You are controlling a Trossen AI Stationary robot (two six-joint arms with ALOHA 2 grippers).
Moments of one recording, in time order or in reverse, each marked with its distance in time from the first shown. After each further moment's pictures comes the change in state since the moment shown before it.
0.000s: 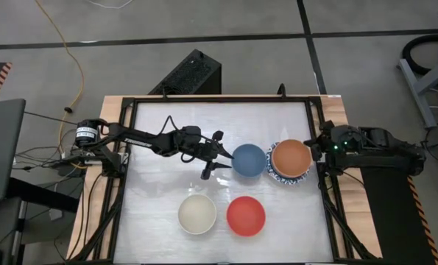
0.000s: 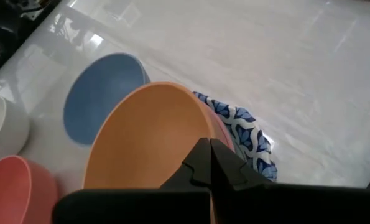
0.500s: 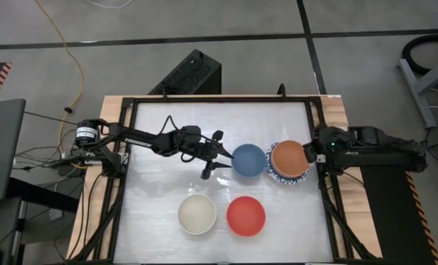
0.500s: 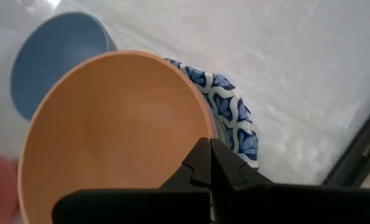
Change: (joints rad) left arm 0.000 0.000 0.000 0.000 -0.001 0.001; right arm 0.000 0.148 0.001 -0.053 -0.013 0.036
